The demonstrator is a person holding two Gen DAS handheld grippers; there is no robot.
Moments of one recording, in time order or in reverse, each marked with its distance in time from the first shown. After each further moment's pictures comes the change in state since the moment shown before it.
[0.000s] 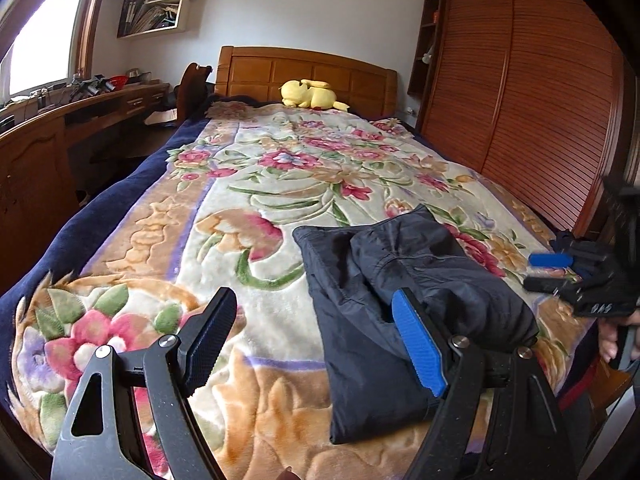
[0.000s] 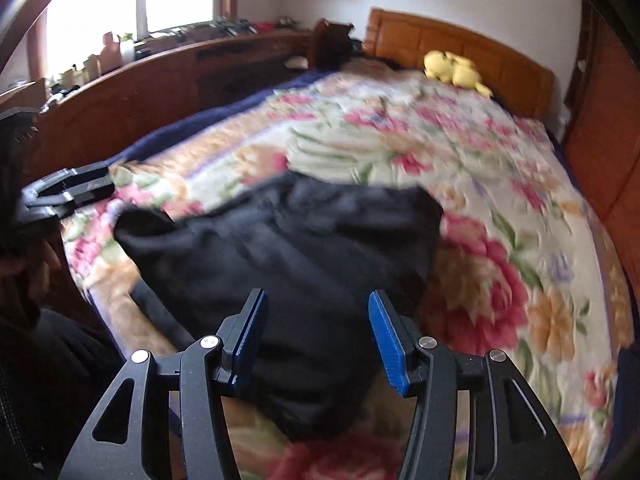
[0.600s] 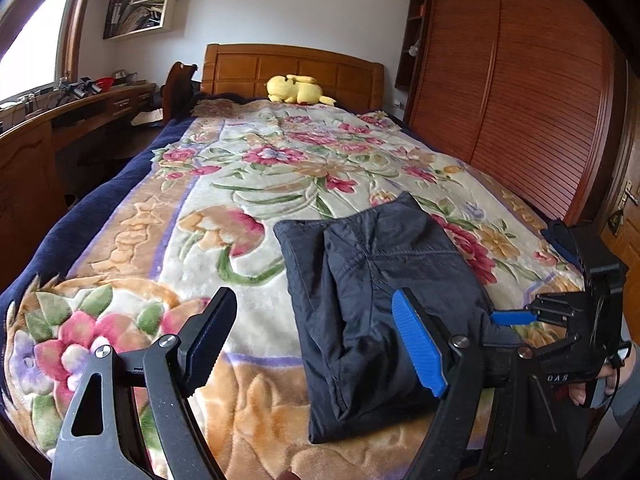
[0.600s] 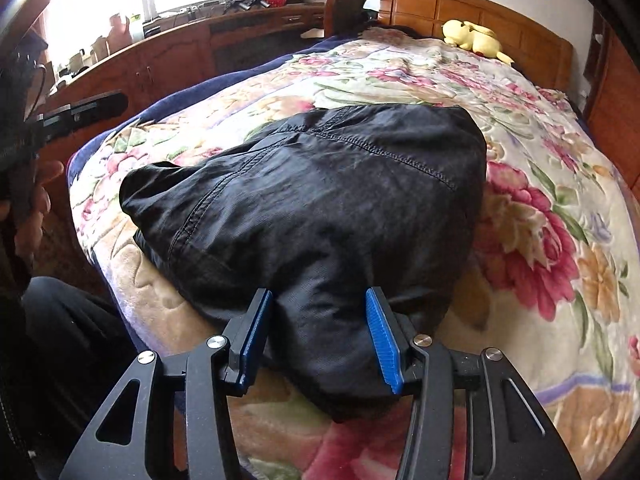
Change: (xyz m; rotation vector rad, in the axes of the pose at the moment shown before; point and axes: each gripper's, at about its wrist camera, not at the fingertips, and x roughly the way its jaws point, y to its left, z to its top) left arm 0.008 -0.020 -0.005 0.036 0.029 -0.036; right arm 0.054 0.016 -0.019 0.020 0.066 0.097
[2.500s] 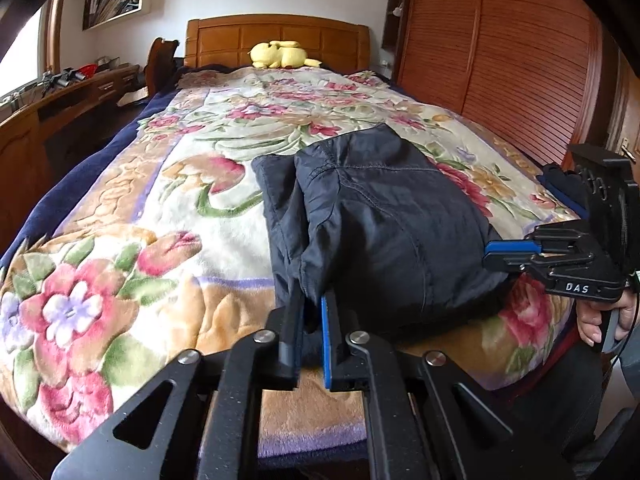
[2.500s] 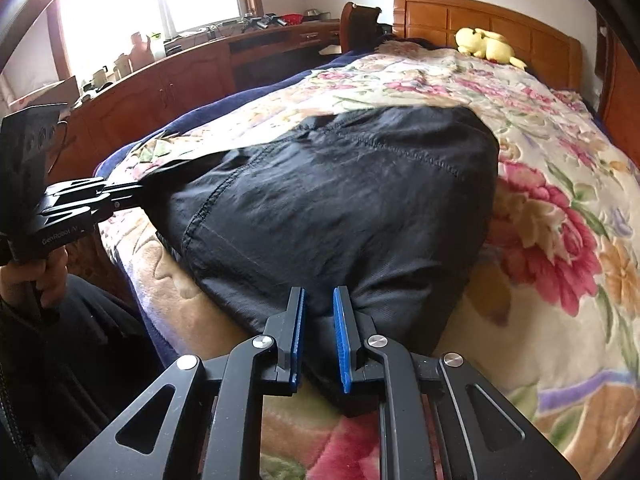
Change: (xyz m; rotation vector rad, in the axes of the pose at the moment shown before) left arm 0.001 -0.023 -0.056 0.054 0.119 0.017; right arm -0.018 -0.017 -0.053 -0.003 -0.080 0.094
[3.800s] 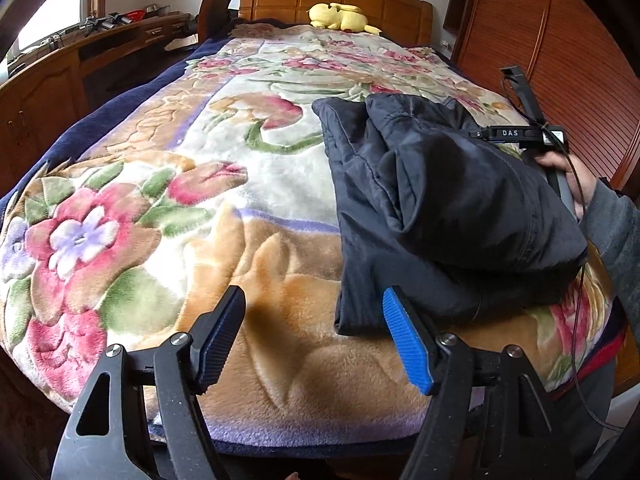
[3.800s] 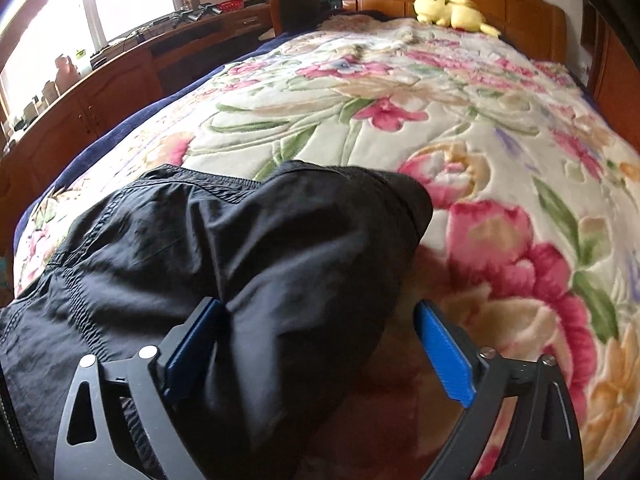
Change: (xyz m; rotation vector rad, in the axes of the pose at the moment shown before) left arm 0.037 0.027 -0.025 -0.153 0.126 0.113; right arm 0.164 -0.178 0.124 0.102 0.087 -0.056
